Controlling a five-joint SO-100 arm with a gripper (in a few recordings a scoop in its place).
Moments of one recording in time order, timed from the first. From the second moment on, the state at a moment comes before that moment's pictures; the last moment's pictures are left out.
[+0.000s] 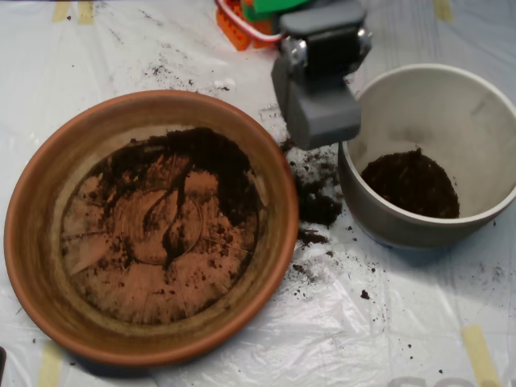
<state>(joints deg) -8.2 92.0 60.5 97.5 -7.6</state>
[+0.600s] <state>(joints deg) -22.7 89.7 59.8 92.5 -11.2</state>
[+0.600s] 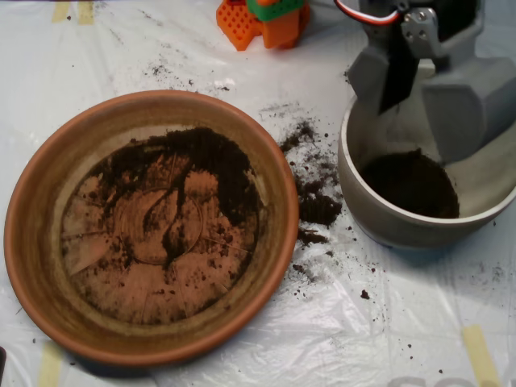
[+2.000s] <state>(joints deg) 37.2 111.2 116.5 62.5 -0.4</state>
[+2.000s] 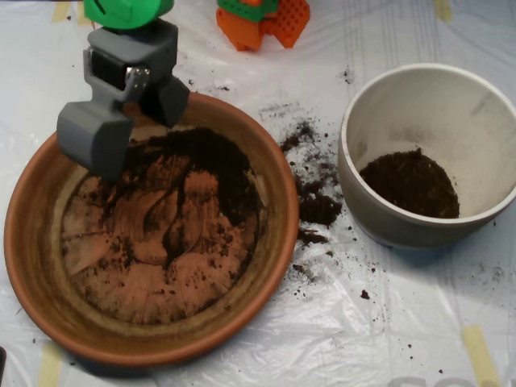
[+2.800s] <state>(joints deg) 45.6 93.1 115.8 51.8 -4.0</state>
